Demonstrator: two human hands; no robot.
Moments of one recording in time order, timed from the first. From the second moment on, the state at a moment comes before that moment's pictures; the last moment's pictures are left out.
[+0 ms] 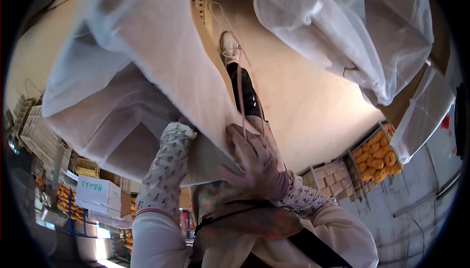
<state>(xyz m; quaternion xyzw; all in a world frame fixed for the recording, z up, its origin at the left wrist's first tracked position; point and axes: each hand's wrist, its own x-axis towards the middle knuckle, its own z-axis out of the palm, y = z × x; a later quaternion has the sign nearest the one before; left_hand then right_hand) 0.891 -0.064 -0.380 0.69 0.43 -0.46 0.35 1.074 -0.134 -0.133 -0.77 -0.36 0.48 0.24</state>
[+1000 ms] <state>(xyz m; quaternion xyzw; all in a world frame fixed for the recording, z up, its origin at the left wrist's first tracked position) 0.904 0.087 -0.419 0.72 0.63 0.09 0.29 1.125 0.065 -0.196 -0.75 -0.53 0.18 0.35</state>
